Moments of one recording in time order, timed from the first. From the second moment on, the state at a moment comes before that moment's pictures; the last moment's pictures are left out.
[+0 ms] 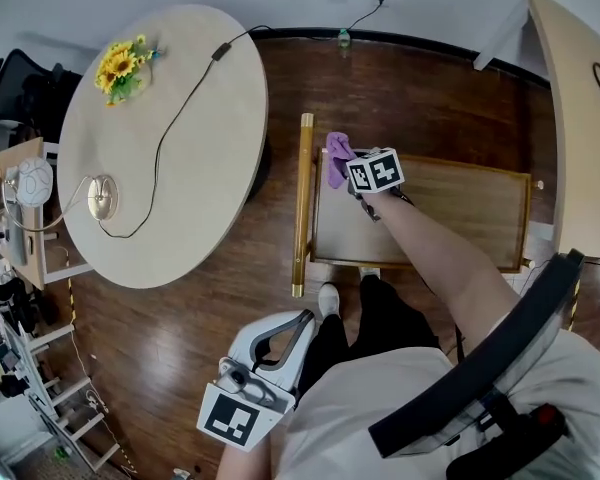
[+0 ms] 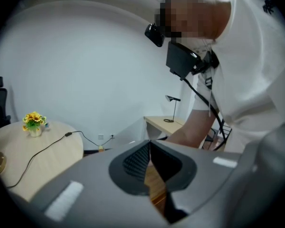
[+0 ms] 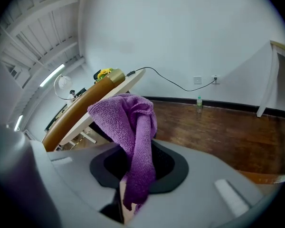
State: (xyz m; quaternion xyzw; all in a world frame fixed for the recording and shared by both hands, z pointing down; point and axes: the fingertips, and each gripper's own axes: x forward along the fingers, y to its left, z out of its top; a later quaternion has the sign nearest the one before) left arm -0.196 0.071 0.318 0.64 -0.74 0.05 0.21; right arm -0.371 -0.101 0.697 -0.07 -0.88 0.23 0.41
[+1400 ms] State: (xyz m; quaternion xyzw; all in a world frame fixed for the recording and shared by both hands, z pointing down) left arm -0.140 -0.052 0.329 0.77 -0.60 0.07 0.20; right arm -0.054 -0.414 0.705 0.20 -0.84 0.21 0.46
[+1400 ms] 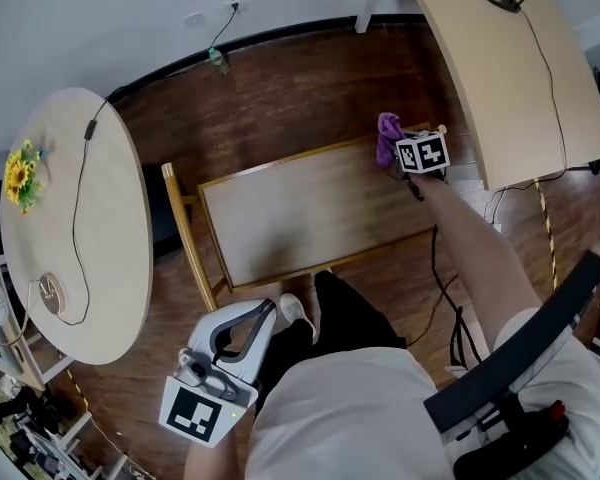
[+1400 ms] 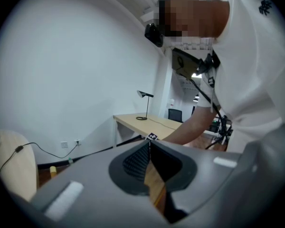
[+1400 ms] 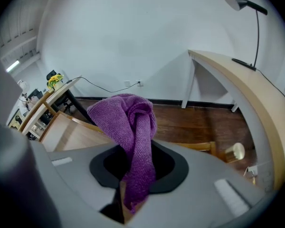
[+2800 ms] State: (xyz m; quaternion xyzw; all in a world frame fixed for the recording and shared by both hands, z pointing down) left arm -0.171 0.084 0.314 0.70 -0.68 0.06 0.19; right arm -0.309 -0.098 0.652 -0.04 -0.90 0.21 0.39
